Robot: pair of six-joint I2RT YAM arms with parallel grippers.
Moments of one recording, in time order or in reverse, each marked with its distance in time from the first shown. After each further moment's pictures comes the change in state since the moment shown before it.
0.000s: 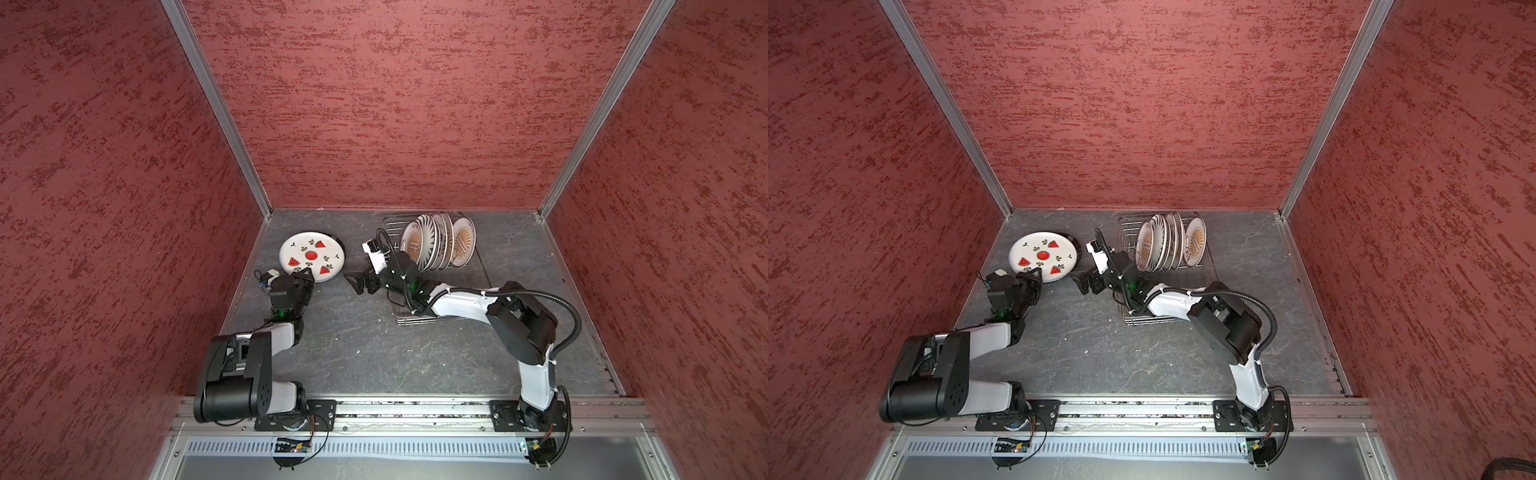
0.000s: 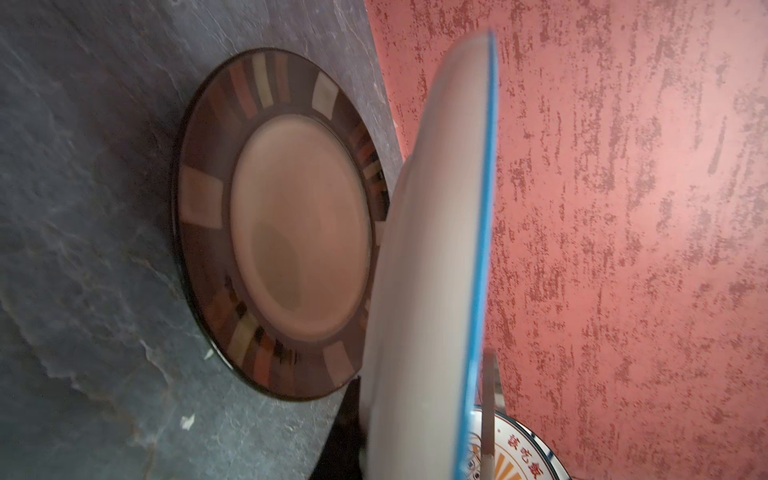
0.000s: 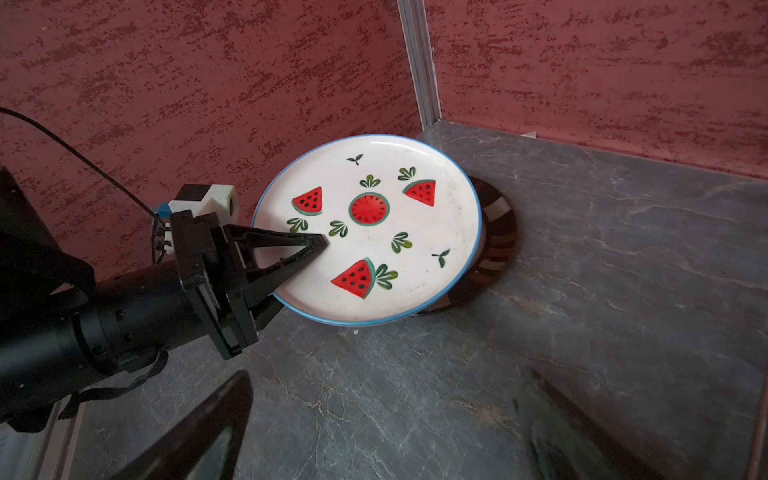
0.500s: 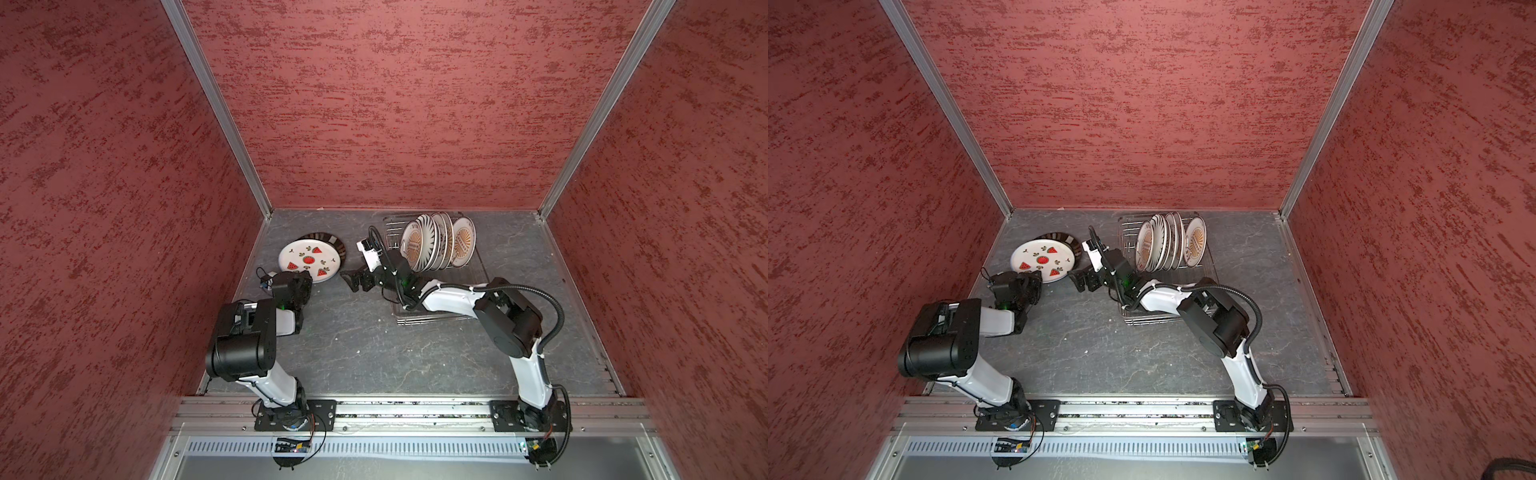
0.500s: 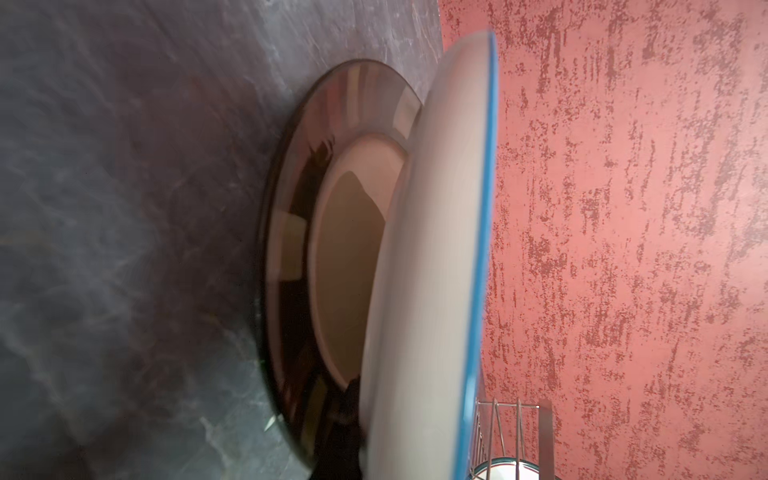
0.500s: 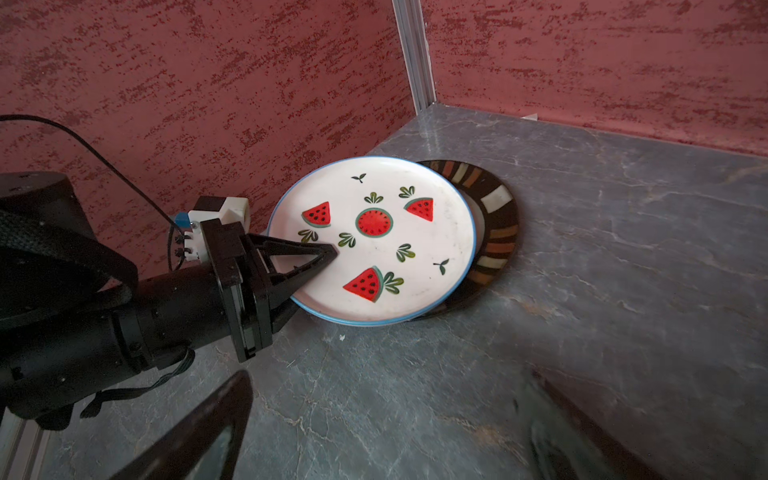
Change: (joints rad) left arm 0.043 0.206 0.072 0.053 0.014 -0.019; right arm 0.000 0.084 0.090 -0.048 0.000 0.003
